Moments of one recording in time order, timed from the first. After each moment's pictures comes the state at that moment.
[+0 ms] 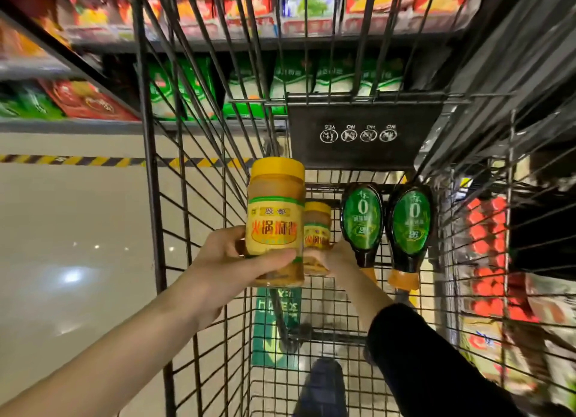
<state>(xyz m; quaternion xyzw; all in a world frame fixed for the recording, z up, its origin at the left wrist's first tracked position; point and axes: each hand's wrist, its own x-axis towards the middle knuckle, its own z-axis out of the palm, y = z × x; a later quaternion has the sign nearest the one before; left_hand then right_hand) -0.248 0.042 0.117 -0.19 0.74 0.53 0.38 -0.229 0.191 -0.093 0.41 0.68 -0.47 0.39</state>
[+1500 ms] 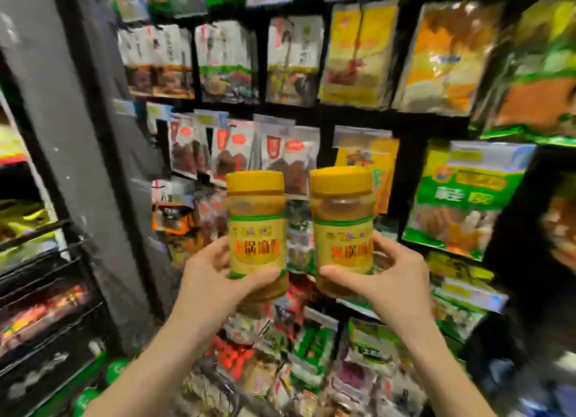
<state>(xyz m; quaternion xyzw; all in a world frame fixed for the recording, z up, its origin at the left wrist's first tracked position) 0.183 0.155 0.486 0.48 0.54 0.62 0.32 0.384 0.217 0.483 0.42 0.70 -0.27 -0.52</state>
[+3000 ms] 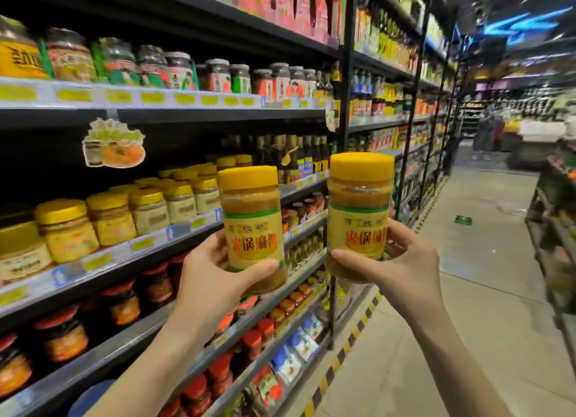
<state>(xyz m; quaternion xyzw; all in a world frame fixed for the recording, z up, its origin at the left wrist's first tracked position) 0.864 0.035 0.524 0.73 0.10 0.34 0.59 0.970 -0.161 0.525 0.68 0.31 0.16 -0.64</state>
